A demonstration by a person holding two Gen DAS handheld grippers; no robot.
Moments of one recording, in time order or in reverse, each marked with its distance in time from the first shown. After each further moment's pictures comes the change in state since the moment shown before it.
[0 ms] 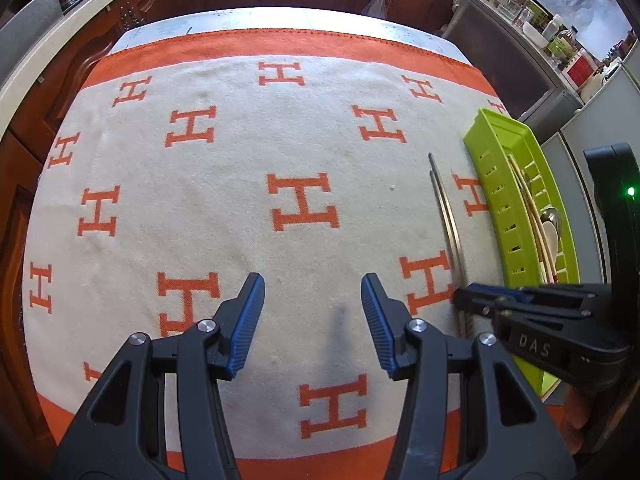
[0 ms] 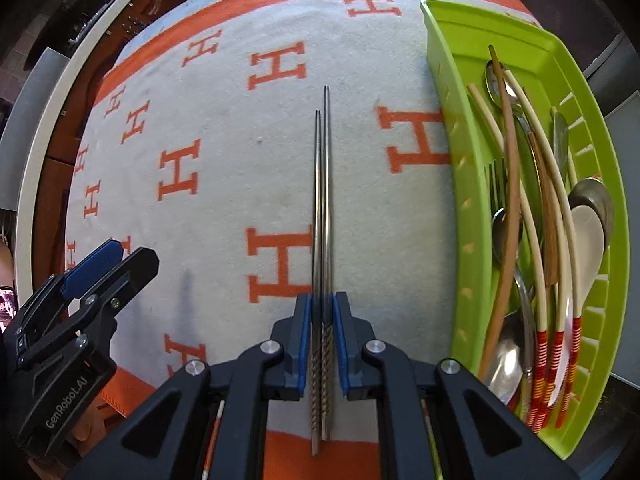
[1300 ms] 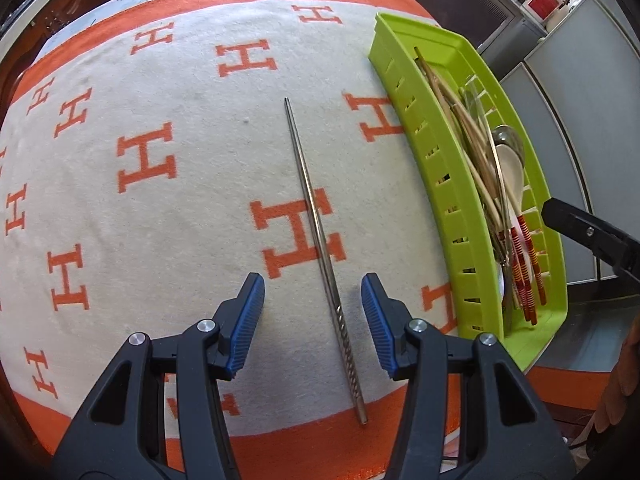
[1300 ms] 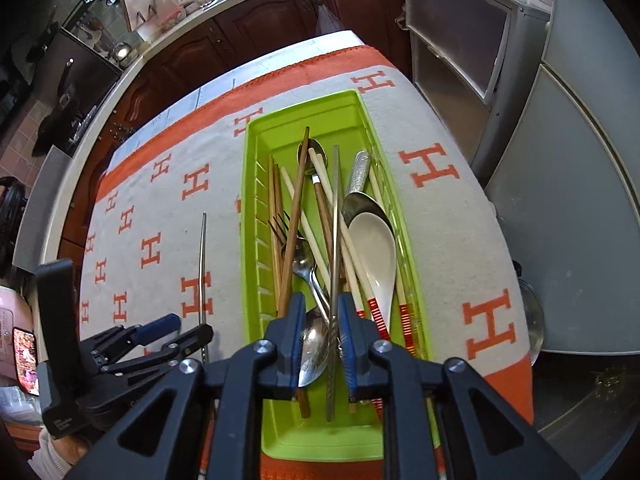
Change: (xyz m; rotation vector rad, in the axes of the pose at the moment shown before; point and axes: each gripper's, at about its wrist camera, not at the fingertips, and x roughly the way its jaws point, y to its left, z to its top) left arm 0.034 -0.099 -0.022 0.131 0.159 -0.072; right arm -0.095 -0.117 -0.039 0.152 -0.296 -0.002
